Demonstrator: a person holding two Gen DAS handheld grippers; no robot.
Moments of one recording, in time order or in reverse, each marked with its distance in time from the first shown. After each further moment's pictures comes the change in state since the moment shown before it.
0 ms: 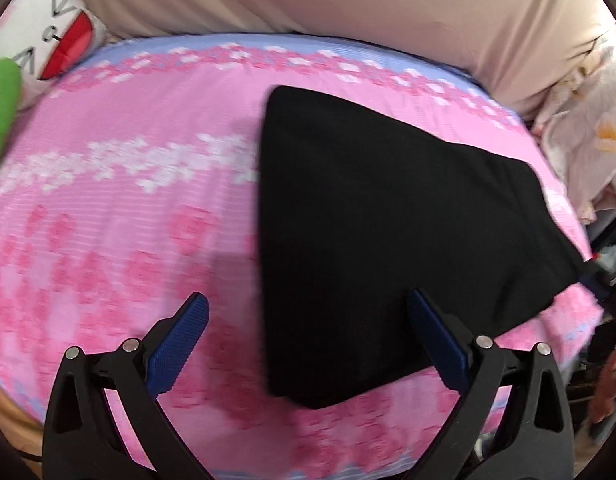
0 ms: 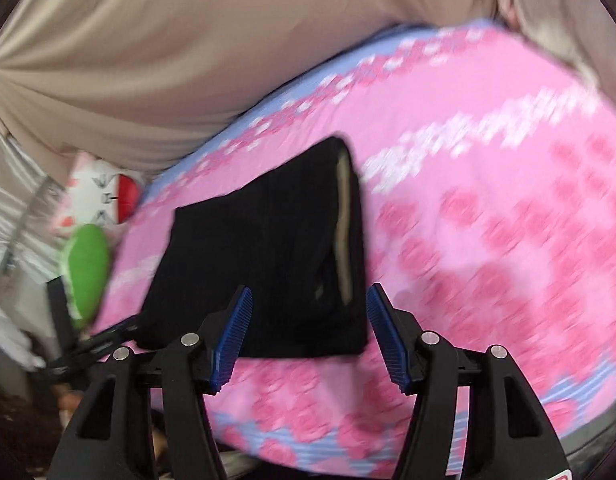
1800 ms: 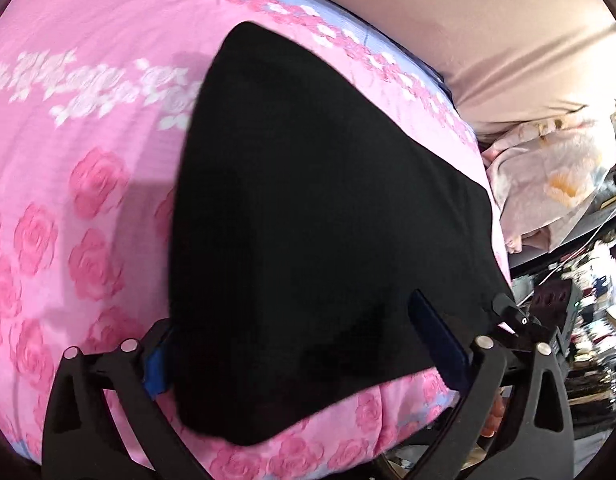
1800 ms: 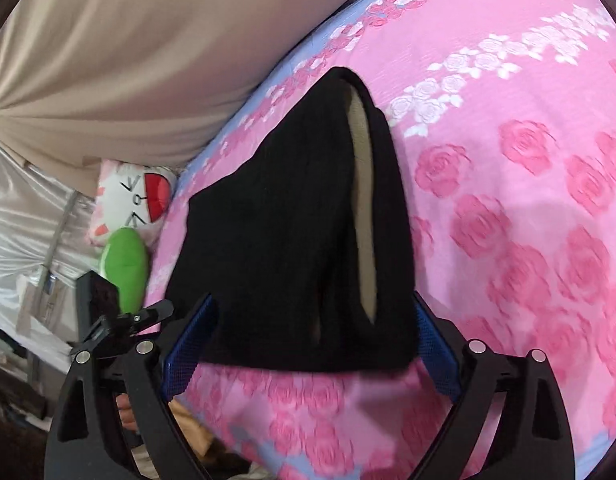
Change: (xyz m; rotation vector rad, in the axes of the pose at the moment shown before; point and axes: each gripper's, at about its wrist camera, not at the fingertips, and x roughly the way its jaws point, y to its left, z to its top) left arm 0.033 0.006 0.016 -0.185 0.150 -0.297; right arm 0.040 -0.003 0.001 0.098 0.098 0.148
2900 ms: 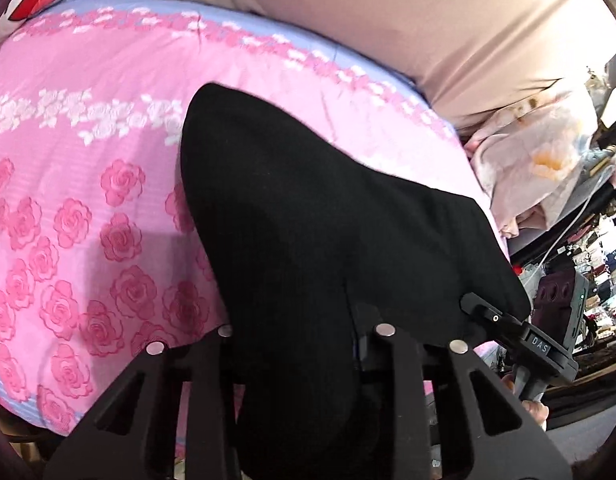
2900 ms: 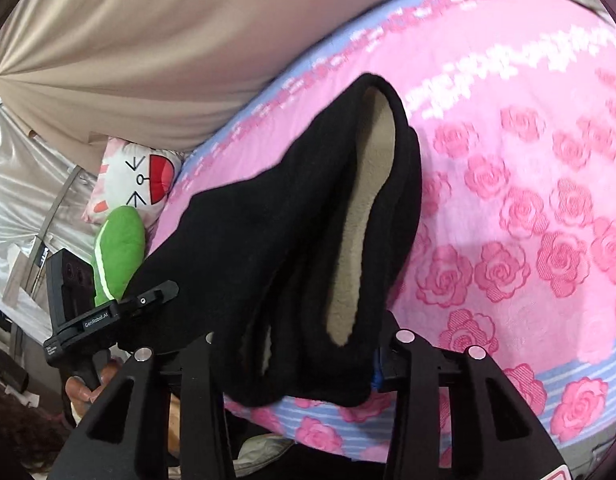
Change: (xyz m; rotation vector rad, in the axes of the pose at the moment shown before) left arm -0.040 -0.007 -0.048 0.100 -0.102 0.004; right arm -0.015 0.018 -0.048 -0.079 -0.026 -0.017
